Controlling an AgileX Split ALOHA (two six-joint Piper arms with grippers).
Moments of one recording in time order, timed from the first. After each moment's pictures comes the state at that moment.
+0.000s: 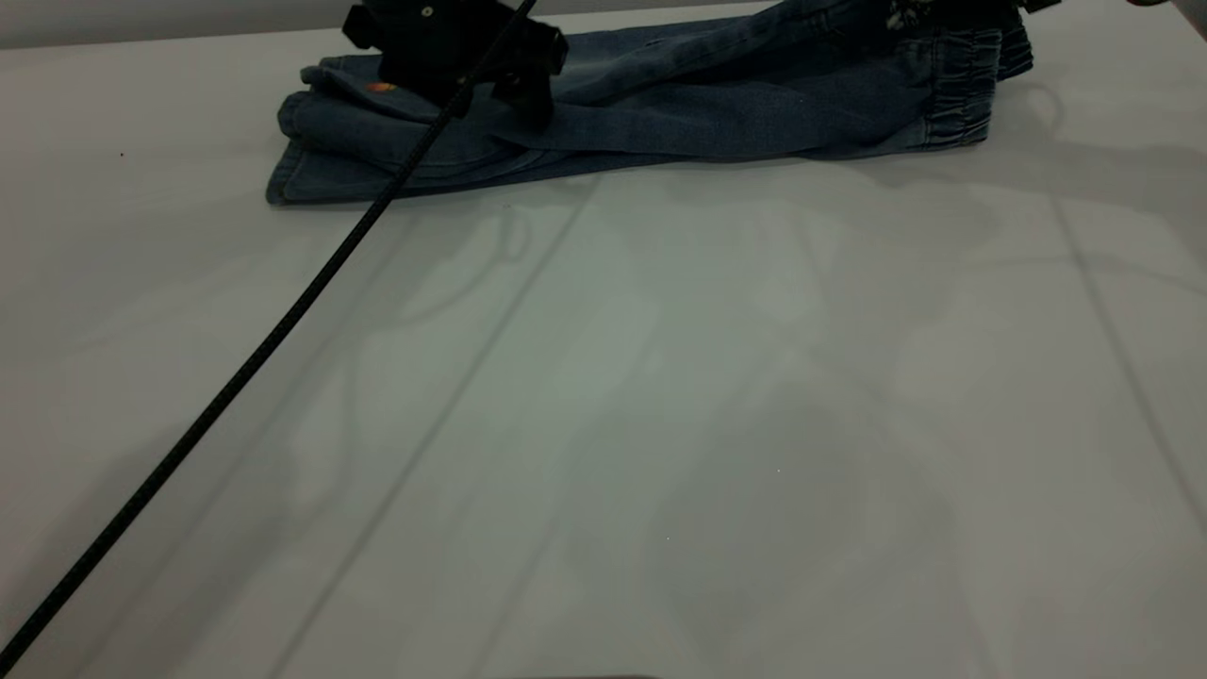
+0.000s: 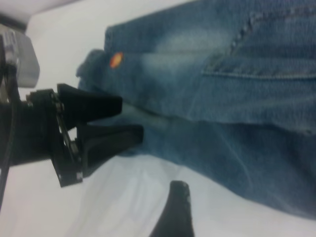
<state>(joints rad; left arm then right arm) -0.37 2.41 -1.76 -0.11 0.35 0.11 -0.09 2.34 -1.57 1.42 0.92 -1.08</state>
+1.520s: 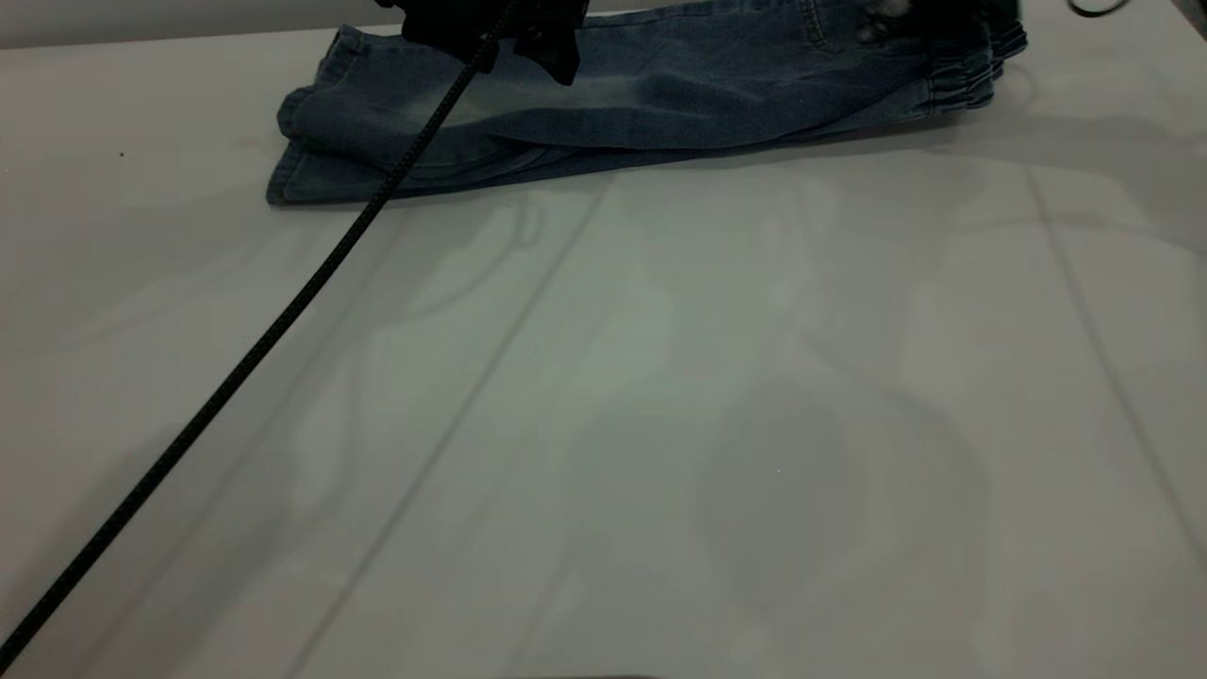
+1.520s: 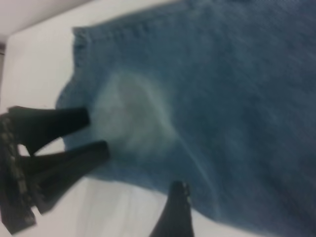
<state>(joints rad) -0.37 2.41 -1.82 -0.21 0.35 0.21 -0.08 2.49 -1.82 1.25 0.94 -0.73</state>
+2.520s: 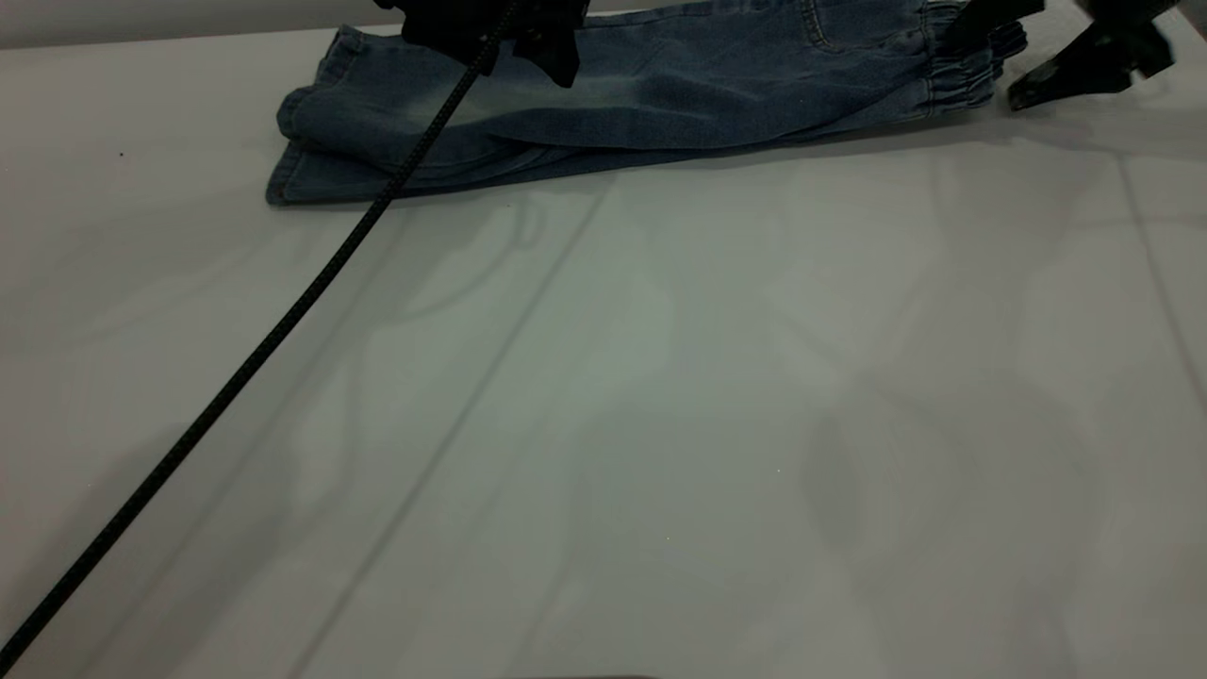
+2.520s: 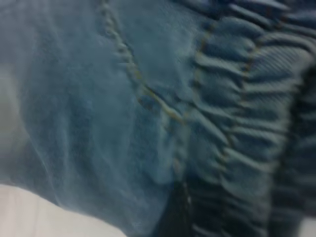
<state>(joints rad) -0.37 2.41 -1.82 -0.21 0.36 0.21 -0.21 2.57 -1.91 1.03 0.94 -0.64</state>
